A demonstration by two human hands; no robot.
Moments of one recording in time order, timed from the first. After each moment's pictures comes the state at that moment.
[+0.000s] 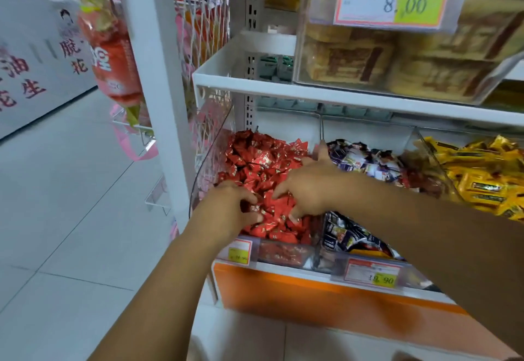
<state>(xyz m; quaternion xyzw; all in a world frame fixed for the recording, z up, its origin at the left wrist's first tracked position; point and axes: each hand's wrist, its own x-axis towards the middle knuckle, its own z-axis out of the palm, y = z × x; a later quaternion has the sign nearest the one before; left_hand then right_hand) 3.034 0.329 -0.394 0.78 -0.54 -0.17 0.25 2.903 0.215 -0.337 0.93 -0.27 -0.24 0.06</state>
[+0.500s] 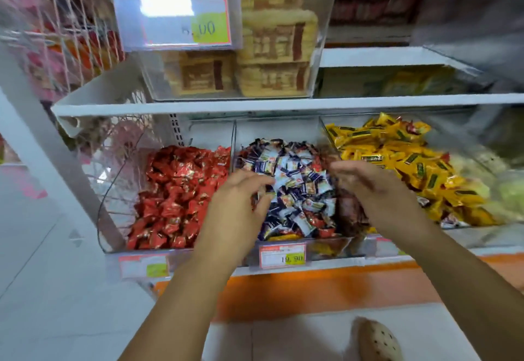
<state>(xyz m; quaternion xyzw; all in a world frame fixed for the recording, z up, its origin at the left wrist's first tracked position) 2.892 0.300 -0.356 0.66 -0.65 -0.06 0.36 2.678 0.232 -0.341 0.75 -0.48 0.32 -0.33</state>
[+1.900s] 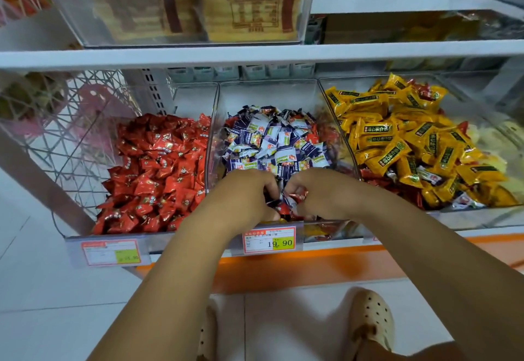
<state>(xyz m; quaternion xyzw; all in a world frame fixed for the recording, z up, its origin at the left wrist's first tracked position) 2.878 0.257 -0.374 0.68 -0.68 -0.27 0.10 2.726 0.206 -0.361 0.81 -0.48 -0.08 -0.33</state>
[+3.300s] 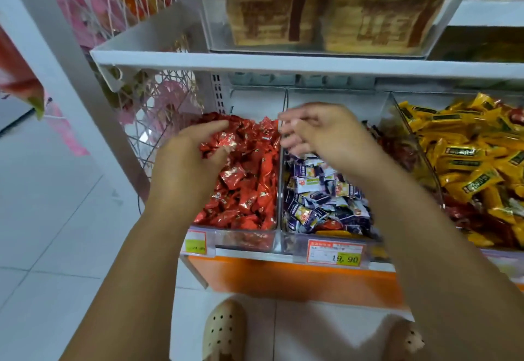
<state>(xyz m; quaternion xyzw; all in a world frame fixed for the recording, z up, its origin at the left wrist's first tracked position) 2.992 0.307 -0.350 0.78 -0.48 -0.05 0.40 2.826 0.195 -0.323 0.72 -0.37 0.27 -0.52</state>
